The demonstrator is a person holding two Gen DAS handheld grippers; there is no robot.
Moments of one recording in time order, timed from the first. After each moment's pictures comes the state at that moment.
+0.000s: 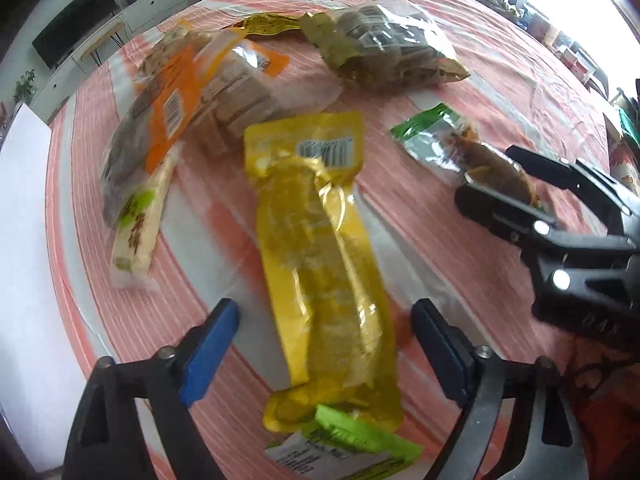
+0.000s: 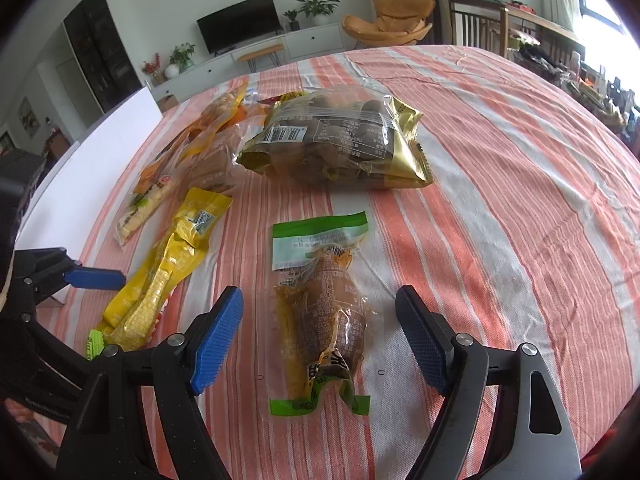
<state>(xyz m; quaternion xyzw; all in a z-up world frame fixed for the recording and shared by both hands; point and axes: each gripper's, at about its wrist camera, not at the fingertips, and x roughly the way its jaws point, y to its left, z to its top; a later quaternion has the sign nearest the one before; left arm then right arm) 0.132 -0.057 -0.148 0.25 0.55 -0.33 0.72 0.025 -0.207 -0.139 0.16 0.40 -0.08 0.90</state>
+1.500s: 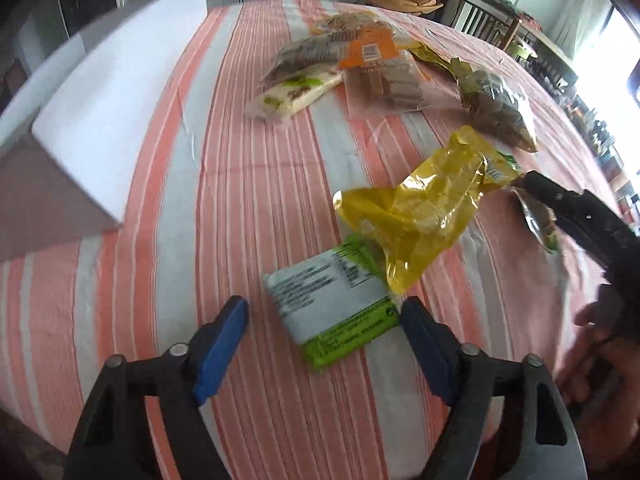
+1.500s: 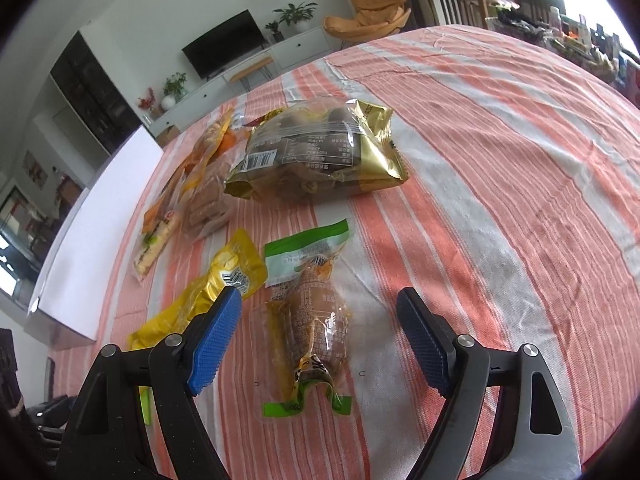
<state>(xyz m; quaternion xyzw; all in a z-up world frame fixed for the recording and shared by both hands) 0.064 0.026 -0.145 0.05 0.54 -0.16 0.82 0.016 -0.232 -0.138 0.24 0.38 -0.08 0.89</state>
